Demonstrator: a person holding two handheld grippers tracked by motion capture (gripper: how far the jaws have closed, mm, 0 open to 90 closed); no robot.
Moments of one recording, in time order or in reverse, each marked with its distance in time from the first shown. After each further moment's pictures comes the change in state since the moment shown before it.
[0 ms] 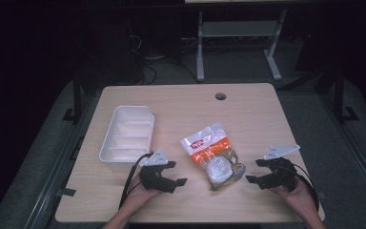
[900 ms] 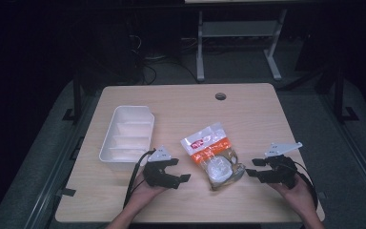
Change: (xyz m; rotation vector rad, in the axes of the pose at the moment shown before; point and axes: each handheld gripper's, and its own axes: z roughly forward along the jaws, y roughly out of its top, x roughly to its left) left arm -0.001 0.013 0.008 -0.021 0.019 -0.062; right arm 0.002 0.010 -0.007 -0.040 -0.002 0.002
